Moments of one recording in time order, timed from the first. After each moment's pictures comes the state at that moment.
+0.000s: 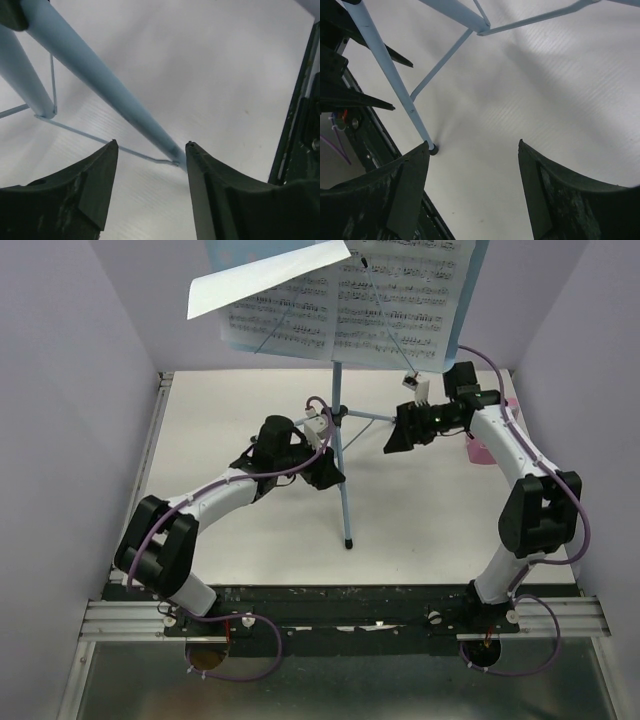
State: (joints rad) left arm -0.52 1.55 0.94 0.19 0.63 -0.11; right arm 0.17 1.76 1.53 -0.80 -0.79 -0.21
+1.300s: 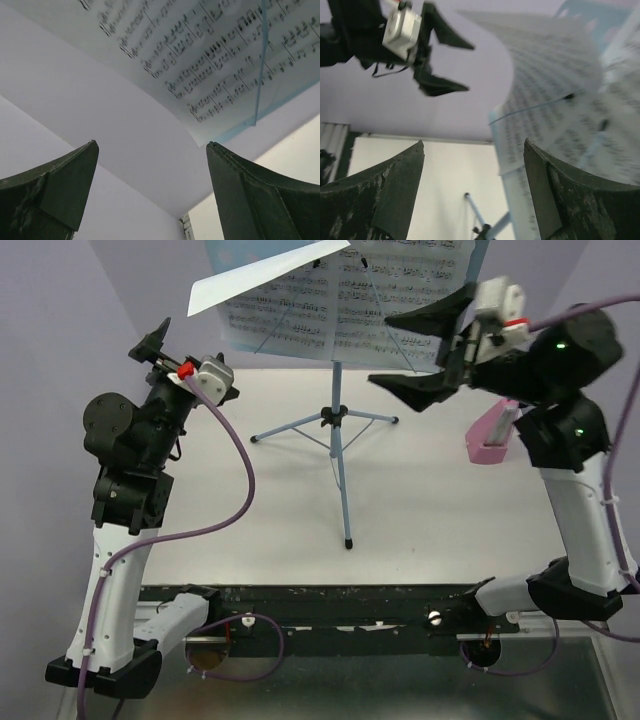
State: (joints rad) left arm -0.22 0.95 1.42 -0.16 0.17 0.72; right arm 0.48 1.38 2.16 -0.42 -0.80 -0.22
